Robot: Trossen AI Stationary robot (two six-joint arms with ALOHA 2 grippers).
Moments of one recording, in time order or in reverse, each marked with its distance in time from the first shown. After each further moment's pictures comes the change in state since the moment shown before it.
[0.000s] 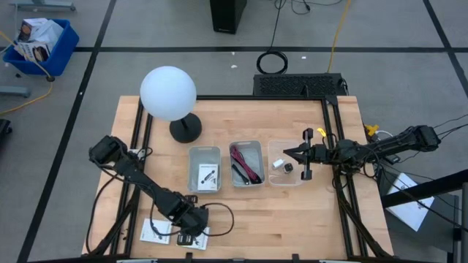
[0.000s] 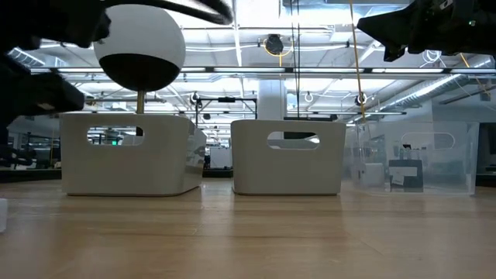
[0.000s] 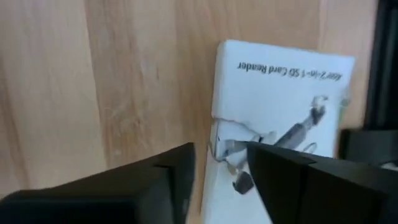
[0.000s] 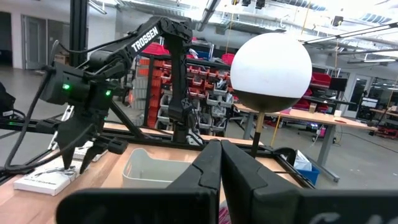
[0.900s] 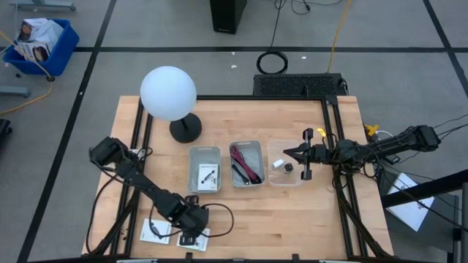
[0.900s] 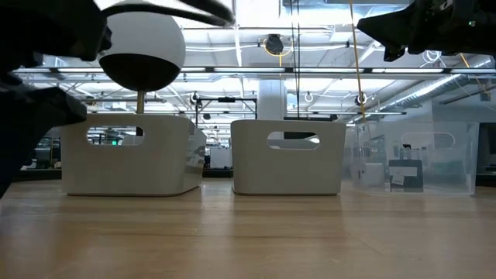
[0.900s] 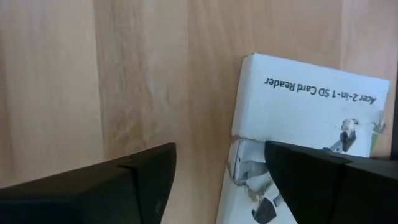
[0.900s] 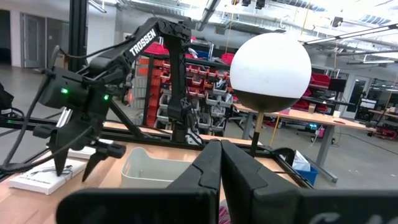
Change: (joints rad) left arm -0.012 0.017 -0.055 0.112 -0.082 -0.028; right arm 0.000 0.000 -0.001 0.000 0.000 -0.008
